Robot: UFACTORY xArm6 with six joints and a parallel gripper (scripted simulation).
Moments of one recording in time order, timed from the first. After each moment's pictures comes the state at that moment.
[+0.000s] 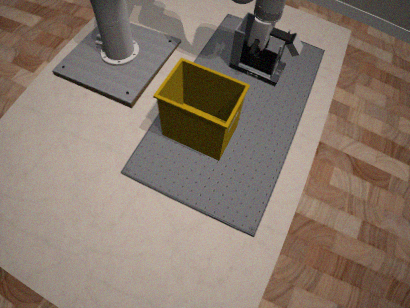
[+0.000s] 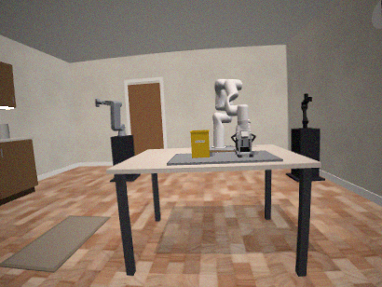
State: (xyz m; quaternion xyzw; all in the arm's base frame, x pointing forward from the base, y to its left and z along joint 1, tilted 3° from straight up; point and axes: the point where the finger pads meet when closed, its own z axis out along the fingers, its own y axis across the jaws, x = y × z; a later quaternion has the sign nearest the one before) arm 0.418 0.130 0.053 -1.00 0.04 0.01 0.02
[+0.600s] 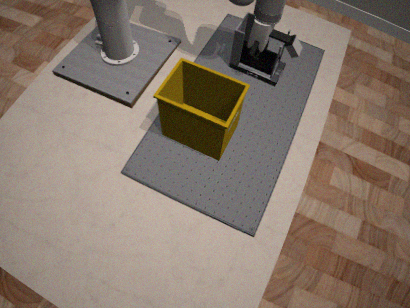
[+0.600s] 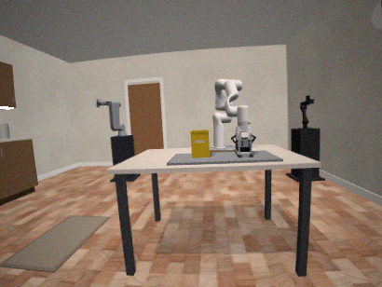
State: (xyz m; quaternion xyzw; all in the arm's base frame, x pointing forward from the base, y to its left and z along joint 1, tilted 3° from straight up) arm 0.418 0.130 0.047 -1.00 0.04 0.01 0.02
